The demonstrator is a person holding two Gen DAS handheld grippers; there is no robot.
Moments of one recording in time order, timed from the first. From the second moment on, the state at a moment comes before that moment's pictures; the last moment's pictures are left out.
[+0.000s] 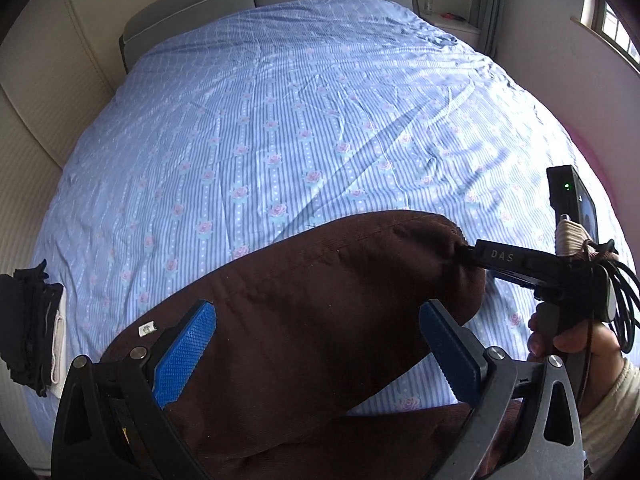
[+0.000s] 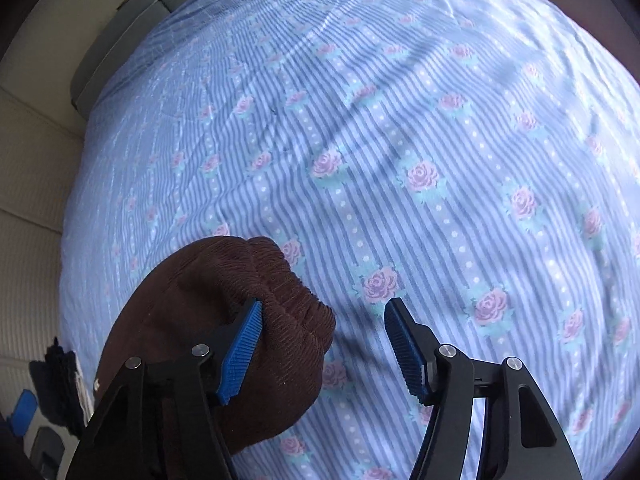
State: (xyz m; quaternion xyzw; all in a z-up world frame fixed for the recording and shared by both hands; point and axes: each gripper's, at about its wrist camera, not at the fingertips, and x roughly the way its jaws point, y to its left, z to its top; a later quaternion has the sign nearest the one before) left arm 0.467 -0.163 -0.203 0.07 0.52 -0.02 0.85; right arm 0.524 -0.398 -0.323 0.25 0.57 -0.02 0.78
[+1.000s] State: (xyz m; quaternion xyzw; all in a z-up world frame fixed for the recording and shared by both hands) left arm 0.383 -0.091 -0.164 0.00 0.51 0.03 0.86; right arm 0.443 -0.392 -0.202 0.08 0.50 -0.06 0.86
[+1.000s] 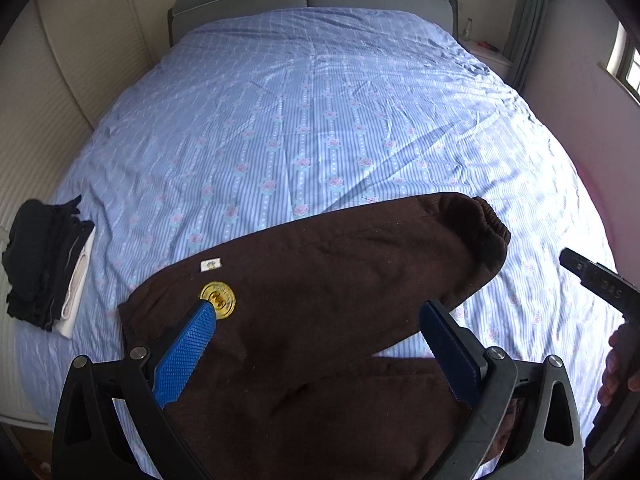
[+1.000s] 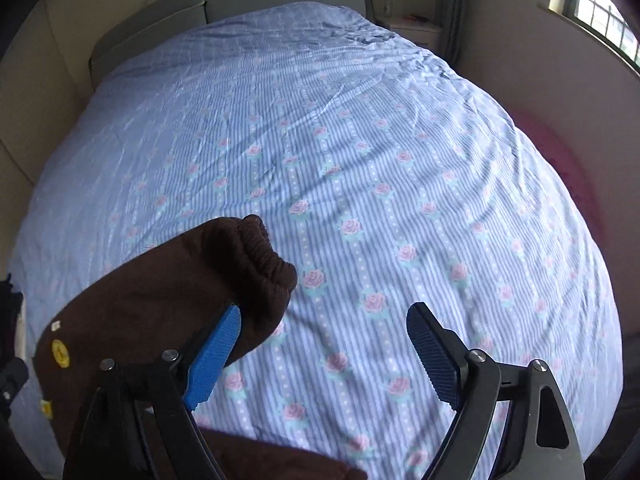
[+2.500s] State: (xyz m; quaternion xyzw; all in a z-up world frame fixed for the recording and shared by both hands) left arm 0.247 0.091 -0.358 -0.30 0.65 0.05 0.70; right arm 0.246 -0.309 -0.355 0.24 0.63 -0.14 0.73
